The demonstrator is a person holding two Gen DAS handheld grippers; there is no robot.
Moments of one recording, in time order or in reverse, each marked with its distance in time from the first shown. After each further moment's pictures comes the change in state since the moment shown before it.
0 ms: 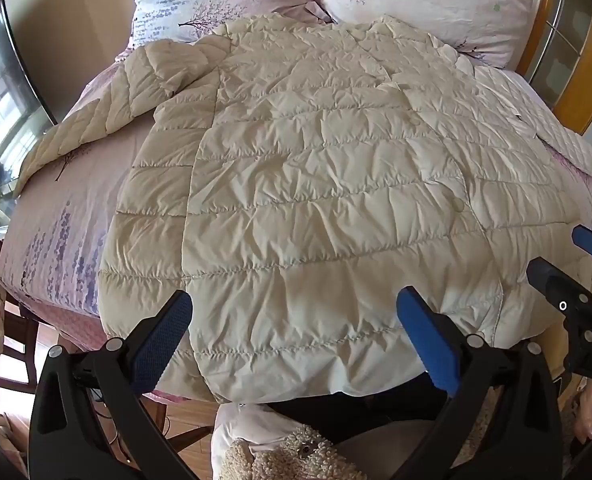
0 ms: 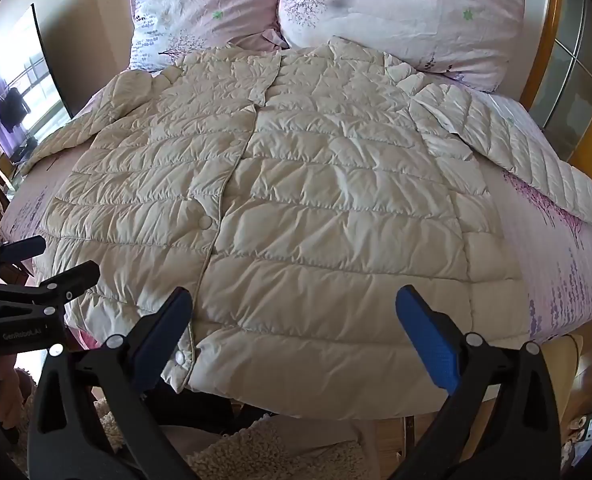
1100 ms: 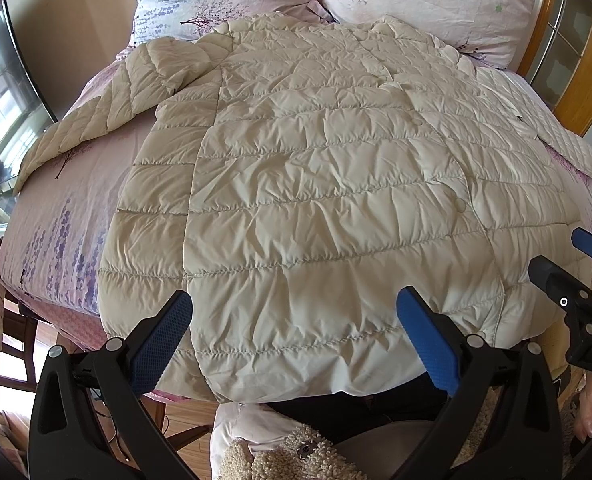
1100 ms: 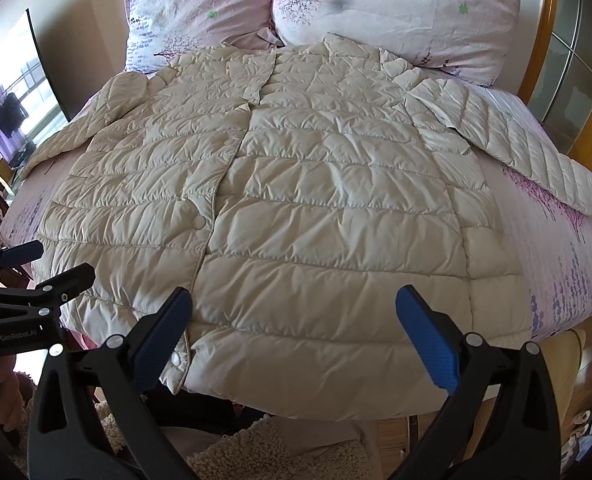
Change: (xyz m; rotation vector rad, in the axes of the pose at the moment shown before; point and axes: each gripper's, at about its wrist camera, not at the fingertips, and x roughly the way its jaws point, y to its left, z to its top) left arm -0.002 0.000 0.001 -0.002 -0.002 -0.002; right arm 0.003 -0.006 0.000 0.008 0.006 0.008
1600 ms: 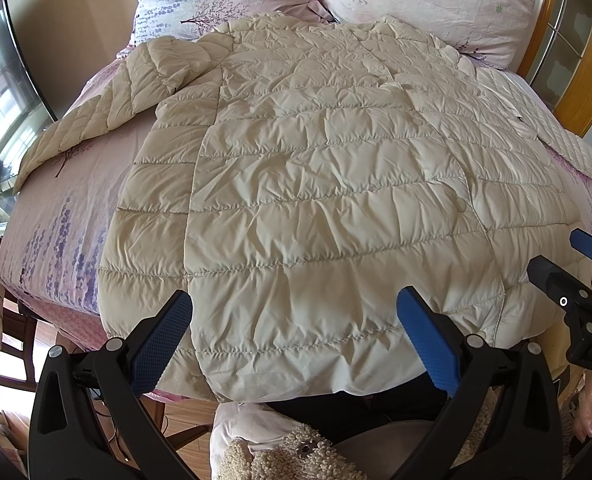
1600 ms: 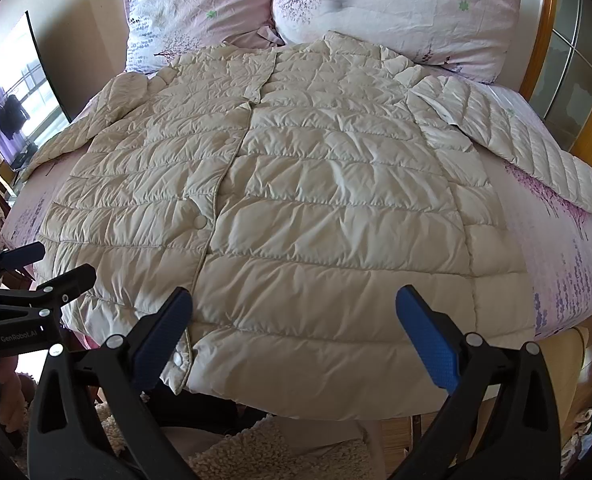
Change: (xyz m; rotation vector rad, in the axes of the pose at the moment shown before) left arm 0.000 0.000 0.000 0.000 0.000 -0.001; right arm -0.001 0.003 -0.002 0.002 0.003 0.008
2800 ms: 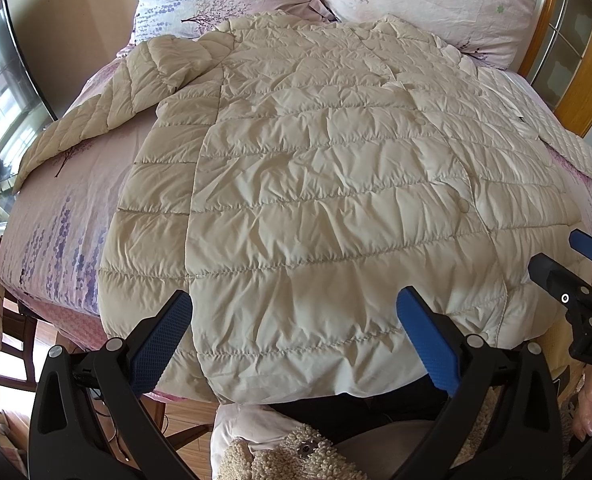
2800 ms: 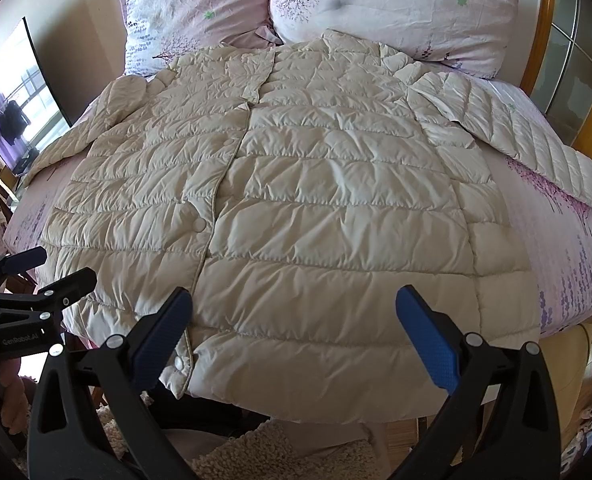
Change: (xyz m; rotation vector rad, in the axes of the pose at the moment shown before) left arm 0.002 0.003 -0.003 -0.001 0.000 -0.001; right arm 0.006 0.000 0.001 0.023 0.006 0.018
